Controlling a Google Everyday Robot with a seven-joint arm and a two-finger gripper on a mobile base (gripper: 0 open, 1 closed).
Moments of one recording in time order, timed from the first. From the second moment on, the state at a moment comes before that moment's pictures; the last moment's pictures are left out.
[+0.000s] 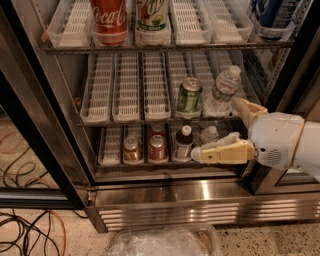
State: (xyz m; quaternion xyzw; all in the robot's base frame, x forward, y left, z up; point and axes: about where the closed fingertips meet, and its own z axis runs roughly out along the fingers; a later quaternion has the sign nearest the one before) arm 0.453 -0.117 0.913 -0.37 0.71 0.25 0.55
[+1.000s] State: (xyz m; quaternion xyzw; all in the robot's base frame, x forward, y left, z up) arm 0.468 -0.094 0.864 -0.26 0.70 0.24 0.62
